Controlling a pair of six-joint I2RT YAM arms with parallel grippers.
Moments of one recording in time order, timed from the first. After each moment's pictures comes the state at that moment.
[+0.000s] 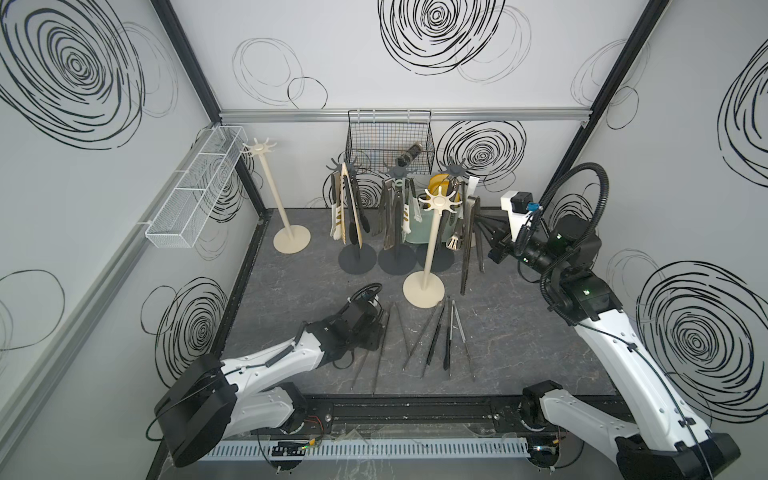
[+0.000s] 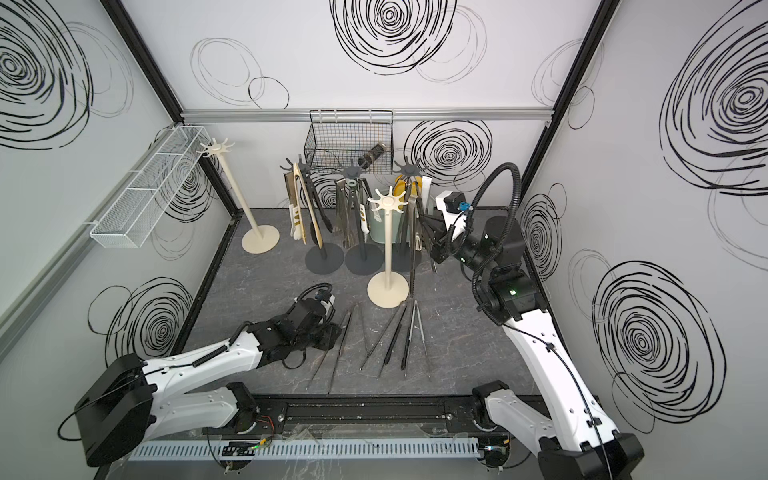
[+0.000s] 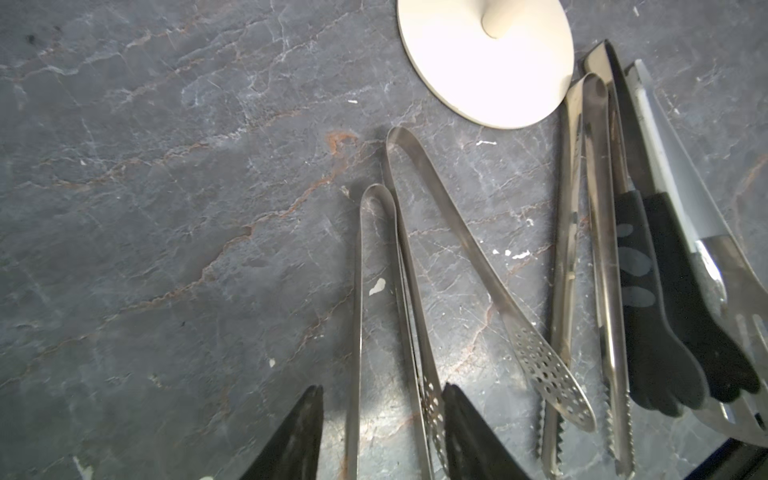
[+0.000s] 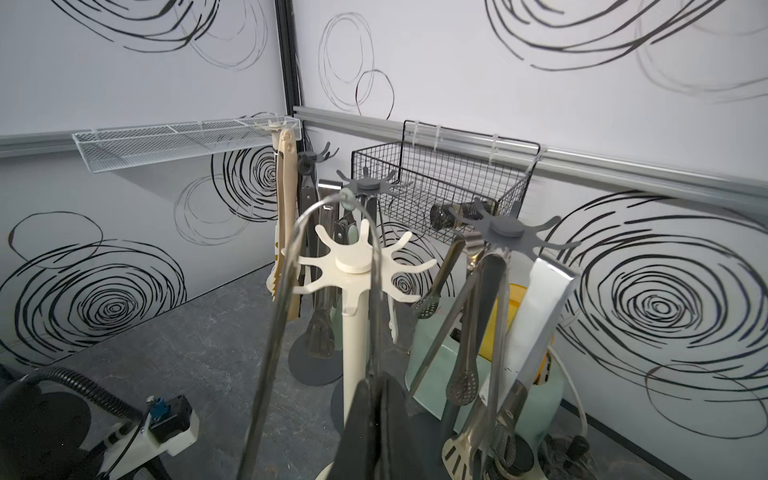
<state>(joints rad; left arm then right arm) -0.77 1.17 0.53 -0.28 -0.06 -0.53 0.33 1.03 1.15 -0.16 -0.43 -0.06</state>
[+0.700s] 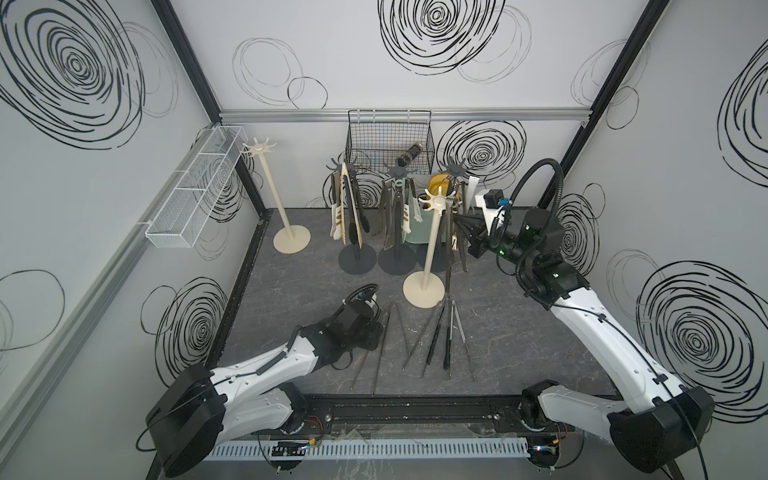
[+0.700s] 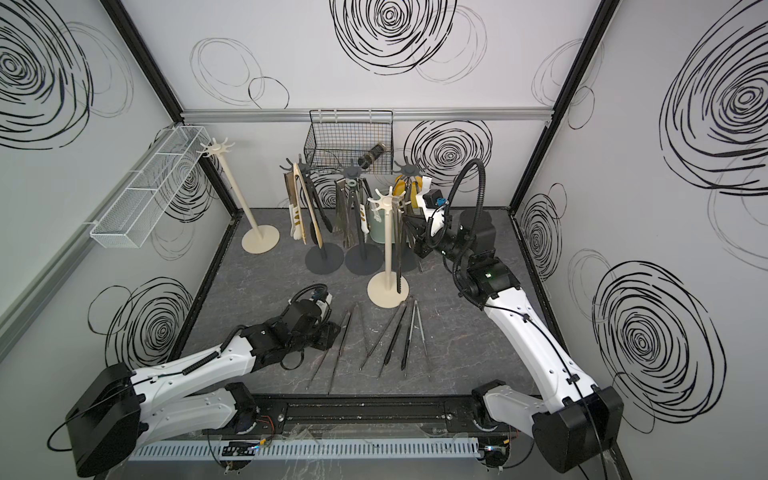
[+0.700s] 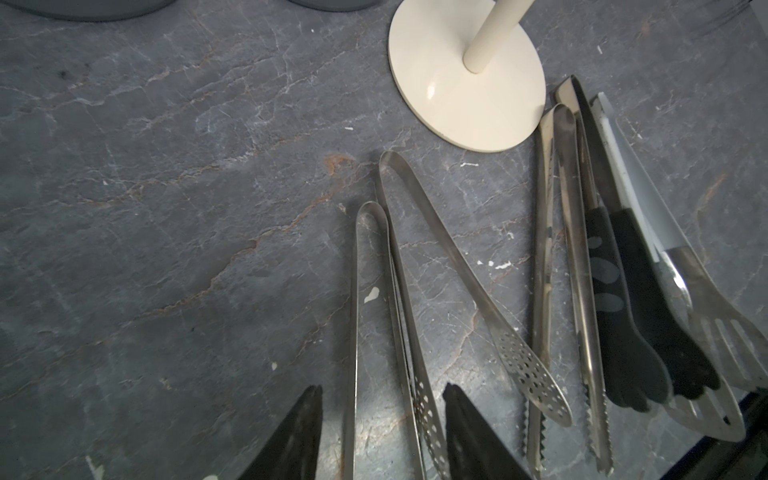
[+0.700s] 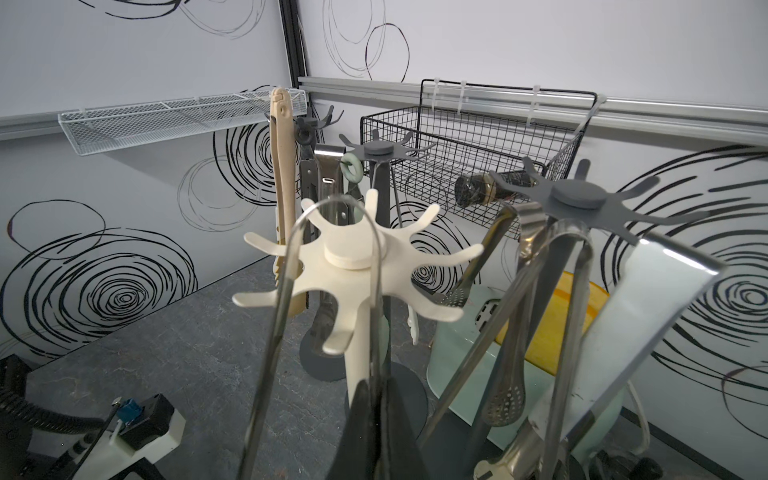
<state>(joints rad) -0.77 1.11 0.51 -0.27 -0.07 -0.53 0.39 1.16 1.13 -0.07 -0.41 -0.03</state>
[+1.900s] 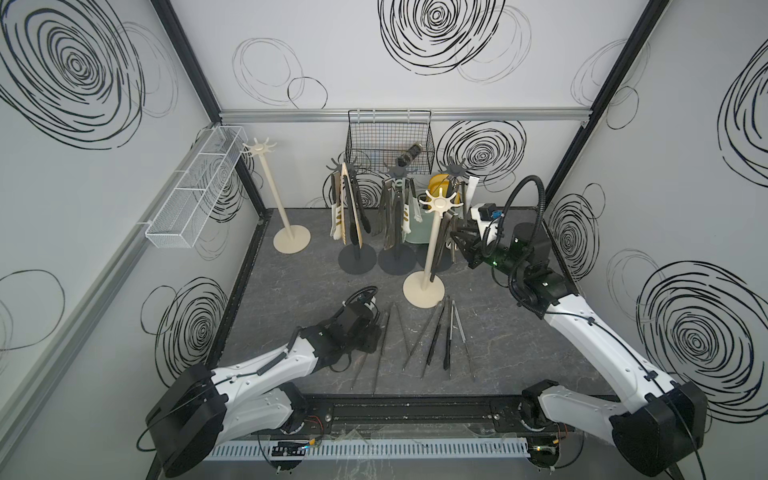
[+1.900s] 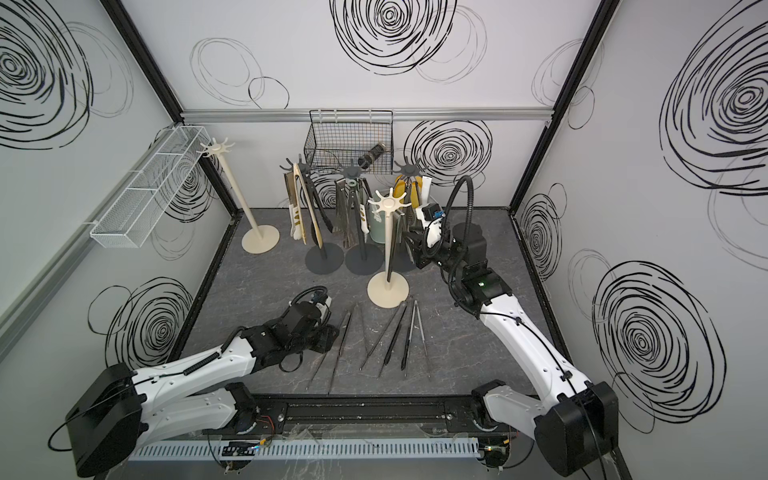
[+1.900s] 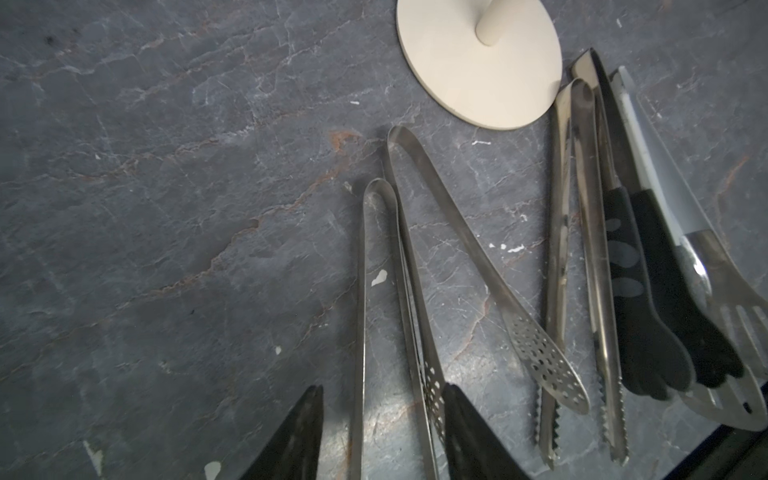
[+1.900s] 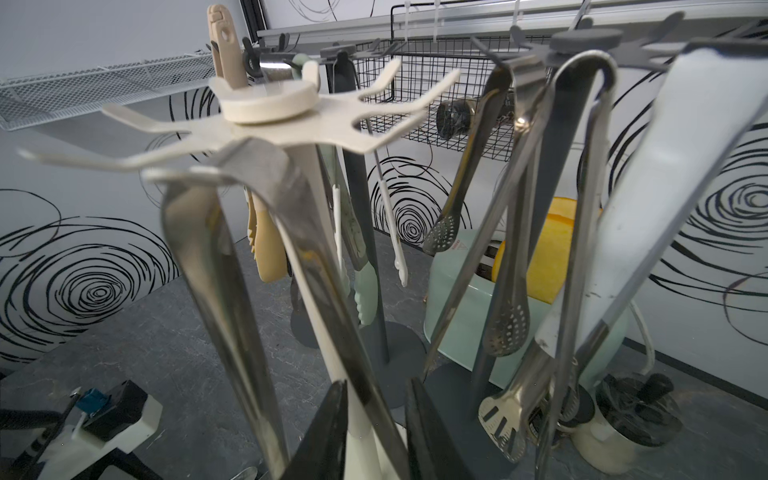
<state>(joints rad) -0.77 1.12 0.49 -0.28 -0.06 -0.53 0.40 1.14 0.98 -0.02 -0.32 0.02</state>
